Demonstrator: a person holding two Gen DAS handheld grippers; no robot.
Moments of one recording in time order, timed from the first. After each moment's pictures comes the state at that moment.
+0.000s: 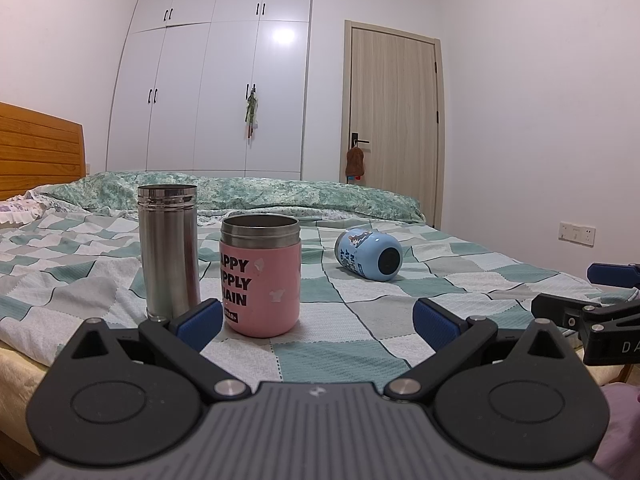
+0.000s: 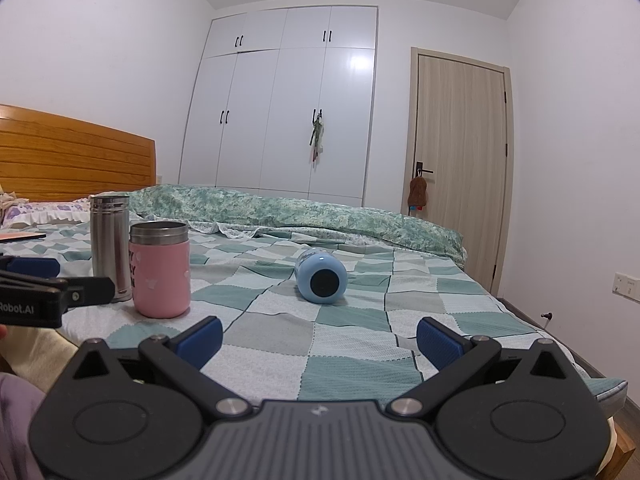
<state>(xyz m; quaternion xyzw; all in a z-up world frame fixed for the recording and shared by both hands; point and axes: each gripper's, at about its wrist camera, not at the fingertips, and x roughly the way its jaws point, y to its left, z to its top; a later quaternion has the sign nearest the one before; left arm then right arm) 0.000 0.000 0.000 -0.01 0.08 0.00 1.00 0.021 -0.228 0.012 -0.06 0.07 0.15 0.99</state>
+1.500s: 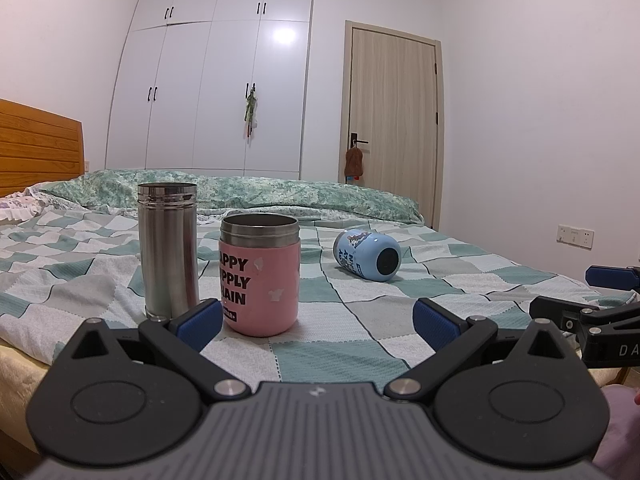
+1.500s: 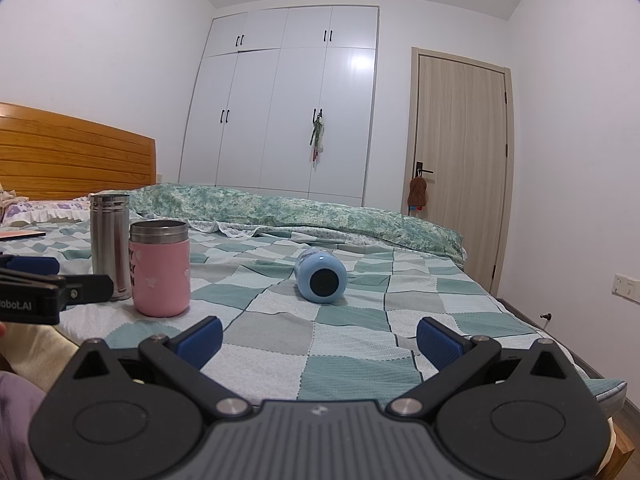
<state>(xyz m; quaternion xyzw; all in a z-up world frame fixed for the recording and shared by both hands) 0.000 -0.002 0.000 -0.02 0.08 0.00 1.00 0.021 -0.224 0.012 -0.06 0.07 0.15 0.99</state>
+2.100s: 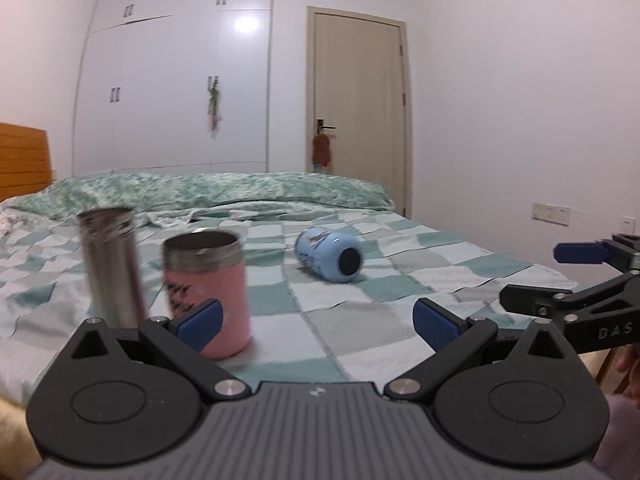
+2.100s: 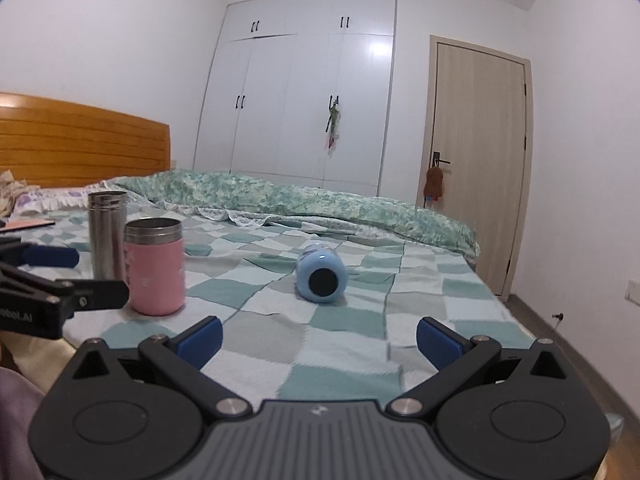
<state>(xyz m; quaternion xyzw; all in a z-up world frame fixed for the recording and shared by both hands) 0.027 -0.040 0.026 0.02 0.10 -0.05 0.99 0.059 -0.251 0.041 -0.08 0.10 0.17 0.98</state>
